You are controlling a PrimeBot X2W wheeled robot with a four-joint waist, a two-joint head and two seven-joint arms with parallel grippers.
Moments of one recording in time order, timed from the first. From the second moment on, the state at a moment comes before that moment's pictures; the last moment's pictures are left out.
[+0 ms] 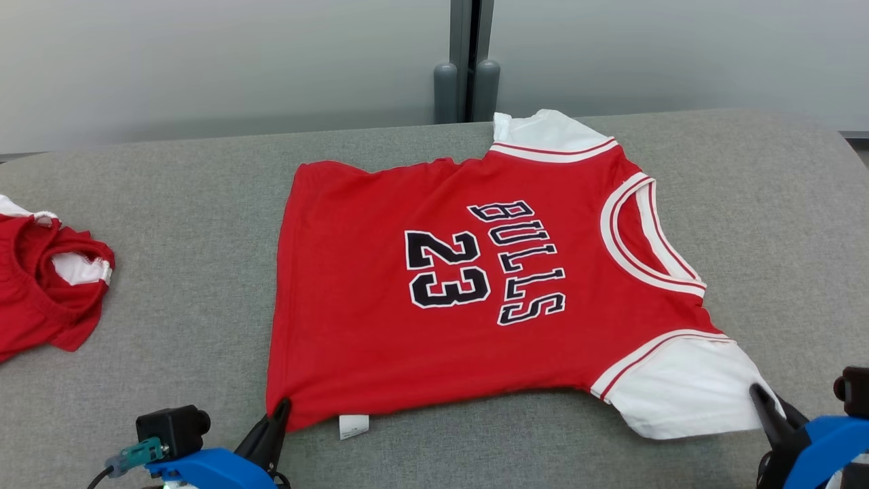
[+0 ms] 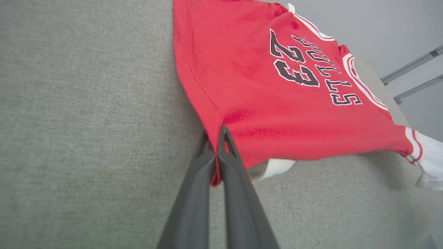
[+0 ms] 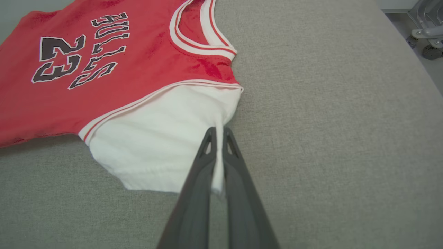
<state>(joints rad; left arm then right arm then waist) 0.00 0.44 -0.50 0.09 -0.92 0.10 0.07 0.14 -0.05 -0.25 -0.21 0.23 0.13 0.61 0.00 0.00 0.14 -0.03</state>
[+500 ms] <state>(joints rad) -0.22 0.41 -0.47 0.09 -0.99 0.08 0.16 -0.19 -0.07 -0.16 -0.14 0.16 0.13 0.65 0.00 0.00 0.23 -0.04</state>
